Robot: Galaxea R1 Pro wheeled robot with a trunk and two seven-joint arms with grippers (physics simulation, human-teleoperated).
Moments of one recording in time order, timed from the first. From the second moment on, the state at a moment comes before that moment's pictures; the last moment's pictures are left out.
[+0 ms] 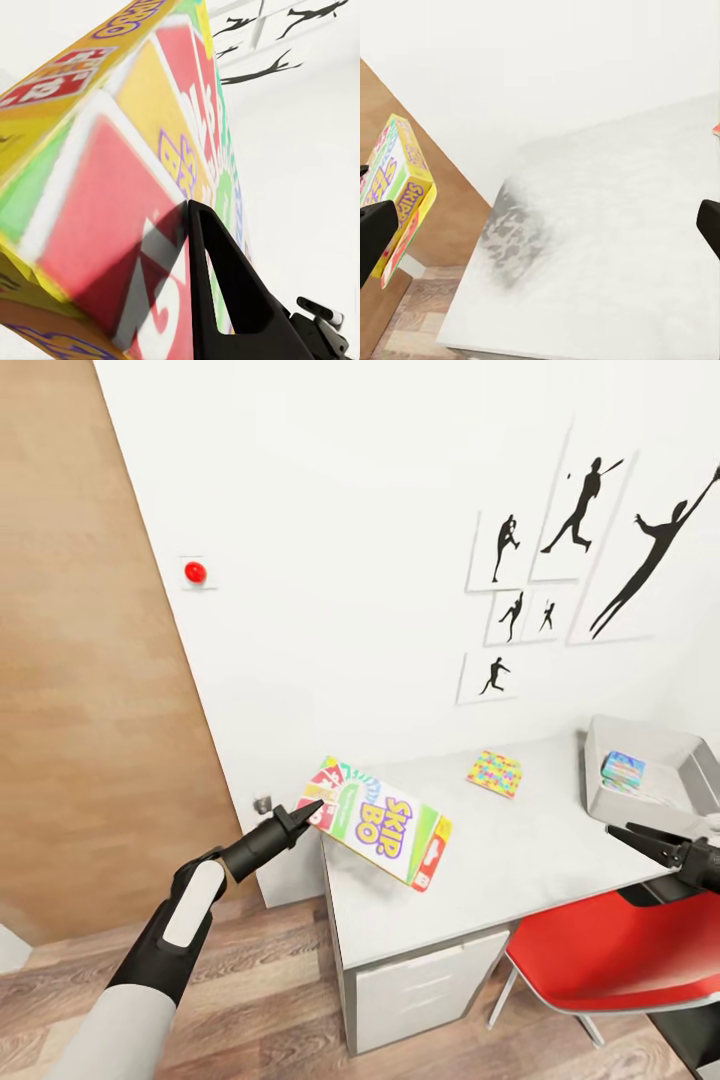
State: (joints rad) left arm -0.60 -0.01 0.01 -1.04 0.94 0.67 -0.62; right arm -0.39 -0.37 -0.75 -1.61 0.01 0.94 1.40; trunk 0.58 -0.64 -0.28
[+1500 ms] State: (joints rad) left arm -0.61 -0.11 -0.11 -1.07 0.93 0.68 -0.60; right arm -0.39 -0.37 -0.67 -1.61 0.01 0.94 1.30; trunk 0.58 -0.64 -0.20
